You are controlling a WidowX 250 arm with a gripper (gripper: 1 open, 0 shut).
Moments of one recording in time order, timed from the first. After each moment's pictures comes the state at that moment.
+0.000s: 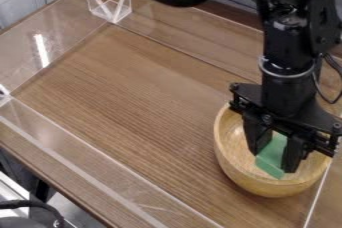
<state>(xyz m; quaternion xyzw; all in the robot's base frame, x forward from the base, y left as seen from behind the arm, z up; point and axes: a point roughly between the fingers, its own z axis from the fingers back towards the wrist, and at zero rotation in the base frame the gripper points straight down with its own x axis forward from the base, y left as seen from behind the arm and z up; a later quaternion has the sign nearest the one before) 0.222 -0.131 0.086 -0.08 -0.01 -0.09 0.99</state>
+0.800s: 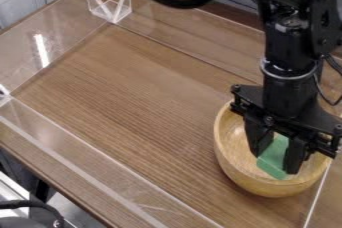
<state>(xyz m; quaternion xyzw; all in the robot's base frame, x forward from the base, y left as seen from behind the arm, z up) 0.222 -0.132 0.085 -0.08 -0.01 -0.09 0.99</state>
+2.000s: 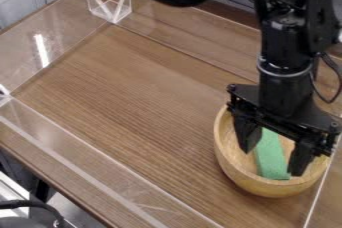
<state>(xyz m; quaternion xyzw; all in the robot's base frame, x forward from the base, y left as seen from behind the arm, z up) 0.227 -0.117 0.085 -0.08 0.00 -0.06 0.99</state>
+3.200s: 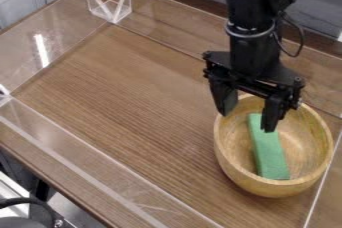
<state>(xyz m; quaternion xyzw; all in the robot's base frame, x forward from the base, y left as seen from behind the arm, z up) 0.254 -0.079 0.089 -0.08 -0.02 -0.04 1.00</state>
